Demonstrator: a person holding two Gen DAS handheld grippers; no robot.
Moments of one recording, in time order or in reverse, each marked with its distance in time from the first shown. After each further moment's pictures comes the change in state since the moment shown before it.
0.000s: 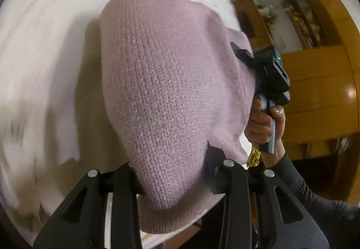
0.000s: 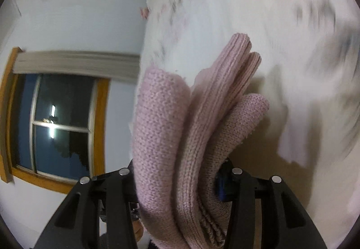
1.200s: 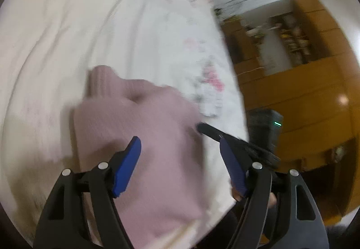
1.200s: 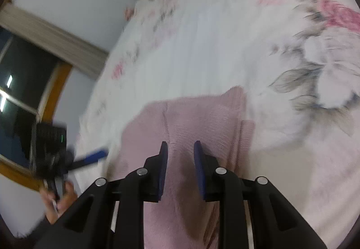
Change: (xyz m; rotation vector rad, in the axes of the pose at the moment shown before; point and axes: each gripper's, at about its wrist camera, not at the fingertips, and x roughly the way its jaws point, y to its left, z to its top) left arm -0.018 -0.023 0.102 0.061 -0.153 -0.031; right arm -0.022 0.038 -0.037 -0.231 -0.125 -0.404
